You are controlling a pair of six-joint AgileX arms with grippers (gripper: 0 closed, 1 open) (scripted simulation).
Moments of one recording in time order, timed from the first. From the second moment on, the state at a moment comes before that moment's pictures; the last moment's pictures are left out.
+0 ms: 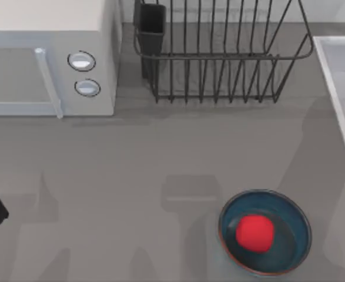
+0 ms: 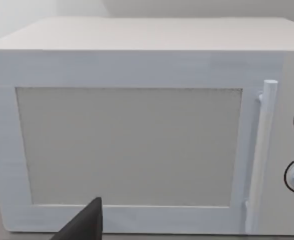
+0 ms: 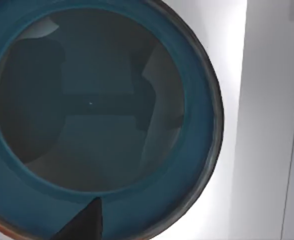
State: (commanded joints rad) left arm 0.00 0.00 0.00 0.00 0.00 0.00; right arm -0.38 2.58 2.33 -1.23 -0.03 -0.36
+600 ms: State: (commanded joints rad) left arm 0.00 0.00 0.00 0.00 0.00 0.00; right arm -0.38 2.71 2.21 -0.98 -0.03 -0.35
